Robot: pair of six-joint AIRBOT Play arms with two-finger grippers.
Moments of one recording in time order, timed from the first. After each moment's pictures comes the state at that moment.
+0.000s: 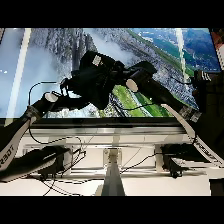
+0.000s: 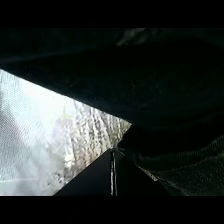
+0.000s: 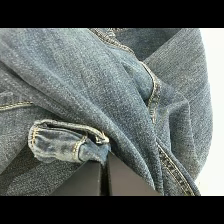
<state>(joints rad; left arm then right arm) -0.19 -1.23 0.54 0.63 -0.67 -1.25 0.70 -1.43 1.24 -1.46 0.55 1.02</state>
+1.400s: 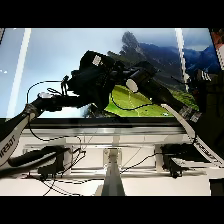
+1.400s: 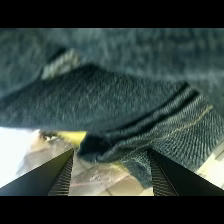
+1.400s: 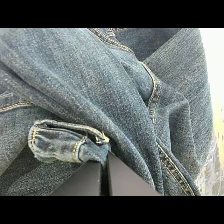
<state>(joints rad) -0.08 -1.33 0.54 0.29 -0.85 -0.75 0.70 -1.43 1.24 -1.46 0.55 1.02</state>
